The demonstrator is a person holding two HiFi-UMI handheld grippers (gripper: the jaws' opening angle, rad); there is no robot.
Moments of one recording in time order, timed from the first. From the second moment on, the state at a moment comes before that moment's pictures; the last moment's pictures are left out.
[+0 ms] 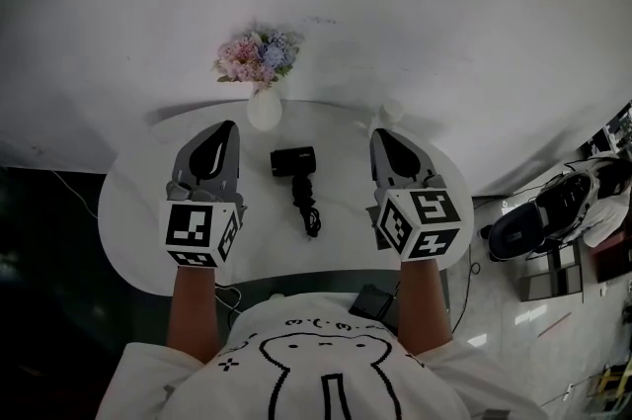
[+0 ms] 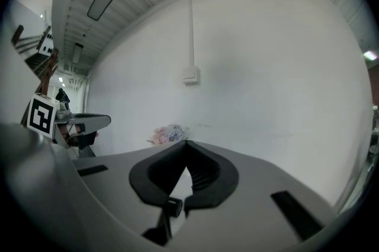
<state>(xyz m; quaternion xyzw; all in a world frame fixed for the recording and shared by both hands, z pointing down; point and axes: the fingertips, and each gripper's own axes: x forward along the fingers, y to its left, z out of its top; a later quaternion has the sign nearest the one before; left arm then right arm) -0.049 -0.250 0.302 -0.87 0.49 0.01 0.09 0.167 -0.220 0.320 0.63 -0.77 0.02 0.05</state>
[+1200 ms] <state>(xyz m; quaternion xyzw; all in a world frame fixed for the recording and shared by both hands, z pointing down) -0.048 -0.242 0.285 -0.87 0.49 0.03 0.12 0.170 -0.188 0.269 0.63 -0.76 -0.16 0.01</state>
